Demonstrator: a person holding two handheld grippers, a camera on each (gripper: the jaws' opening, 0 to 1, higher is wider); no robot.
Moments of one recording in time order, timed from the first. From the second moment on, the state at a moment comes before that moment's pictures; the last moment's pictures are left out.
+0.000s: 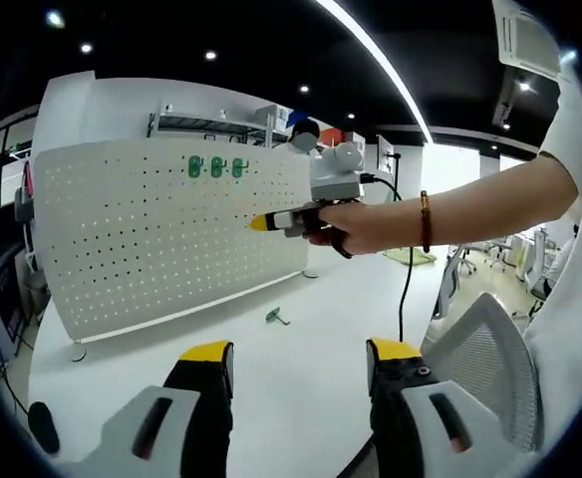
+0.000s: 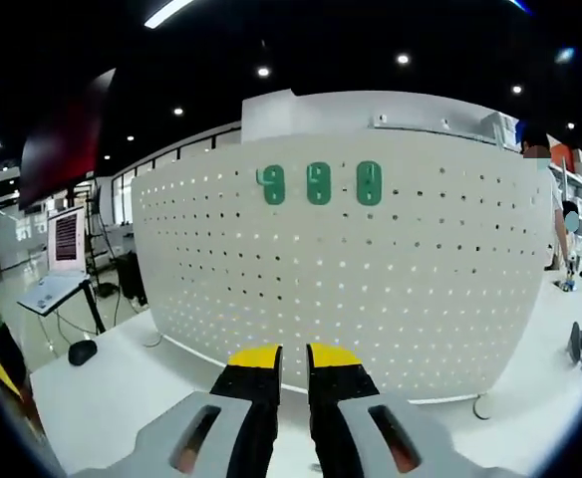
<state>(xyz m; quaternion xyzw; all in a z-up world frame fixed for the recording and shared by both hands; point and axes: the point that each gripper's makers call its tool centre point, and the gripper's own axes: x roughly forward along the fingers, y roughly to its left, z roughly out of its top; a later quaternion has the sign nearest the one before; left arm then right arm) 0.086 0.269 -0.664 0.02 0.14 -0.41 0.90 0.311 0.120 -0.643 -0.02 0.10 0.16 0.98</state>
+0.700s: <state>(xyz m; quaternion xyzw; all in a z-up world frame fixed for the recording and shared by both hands) 0.083 0.261 -0.673 0.02 0.15 -0.41 0.90 0.289 0.091 -0.700 -0.02 0.17 0.18 0.97</state>
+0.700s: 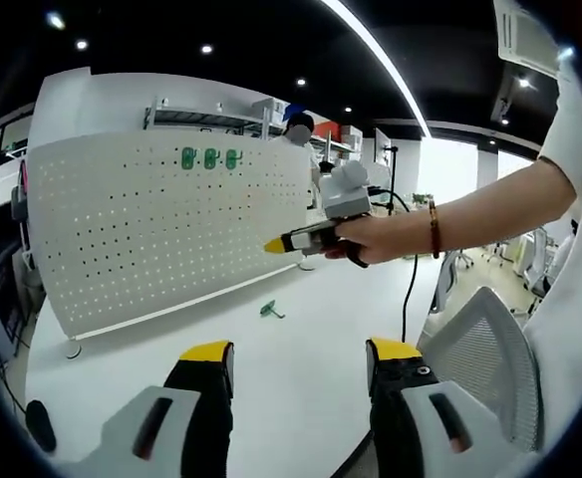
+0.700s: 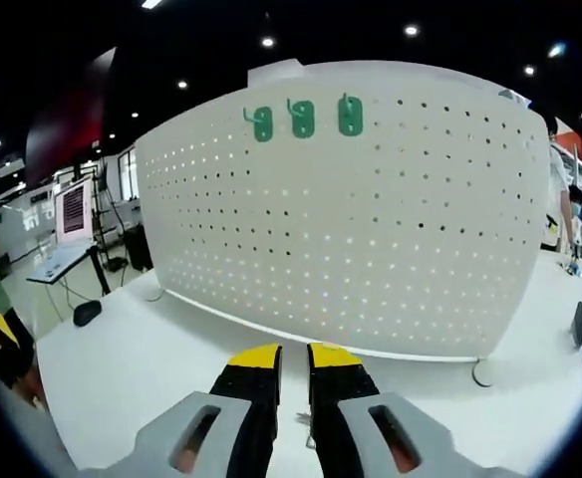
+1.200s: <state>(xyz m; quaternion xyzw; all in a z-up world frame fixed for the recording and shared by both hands) 0.082 0.255 -0.678 0.03 0.17 -0.41 0.90 0.281 0.068 -0.734 -0.01 0.21 0.19 0.96</state>
